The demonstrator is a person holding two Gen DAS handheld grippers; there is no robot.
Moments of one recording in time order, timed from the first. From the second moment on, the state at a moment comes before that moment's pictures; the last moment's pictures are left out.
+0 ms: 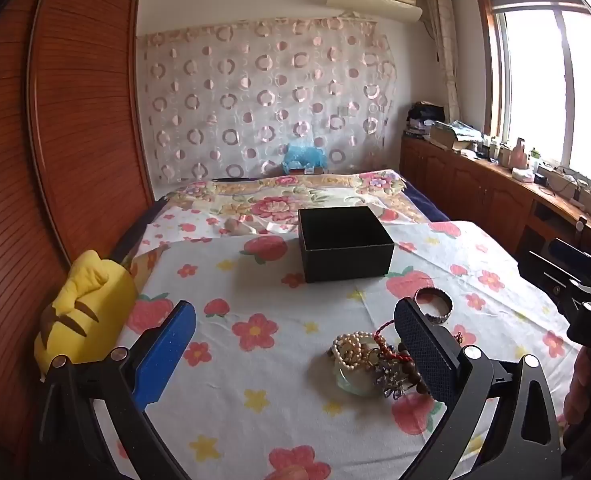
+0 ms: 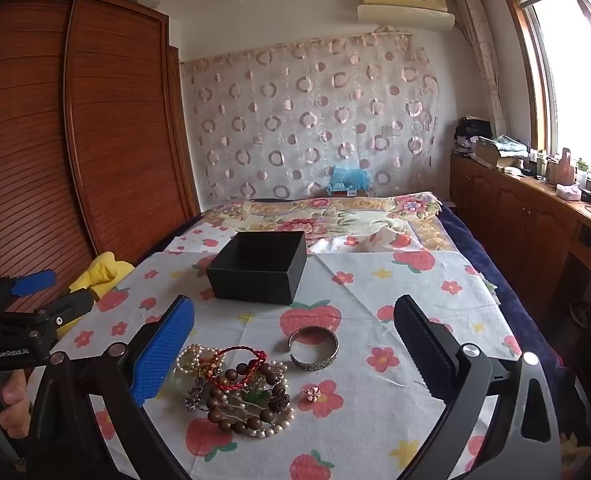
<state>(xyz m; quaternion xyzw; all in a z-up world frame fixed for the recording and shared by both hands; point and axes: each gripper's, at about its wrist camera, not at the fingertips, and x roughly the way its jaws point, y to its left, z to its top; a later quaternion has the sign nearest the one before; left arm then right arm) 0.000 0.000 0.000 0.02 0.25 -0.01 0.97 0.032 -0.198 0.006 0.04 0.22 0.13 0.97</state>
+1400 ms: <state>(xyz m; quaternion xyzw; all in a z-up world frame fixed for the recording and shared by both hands) -0.002 0.004 0.003 0.02 0.25 -0.01 0.97 0.032 -0.198 0.007 0.04 0.21 0.13 0.97</state>
